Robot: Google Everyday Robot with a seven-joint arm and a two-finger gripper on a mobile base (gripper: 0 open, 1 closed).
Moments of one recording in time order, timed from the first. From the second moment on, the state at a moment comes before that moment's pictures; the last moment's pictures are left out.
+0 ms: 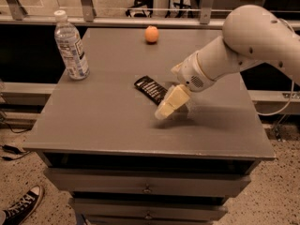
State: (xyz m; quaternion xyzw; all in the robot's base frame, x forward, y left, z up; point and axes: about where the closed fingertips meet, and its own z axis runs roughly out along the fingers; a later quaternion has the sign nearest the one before) arm 0.561 -0.064 0.840 -0.54 0.76 0.19 0.29
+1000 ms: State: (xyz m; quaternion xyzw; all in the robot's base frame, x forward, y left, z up) arm 0.575 -0.037 0.835 -0.53 0.77 0.19 0.30
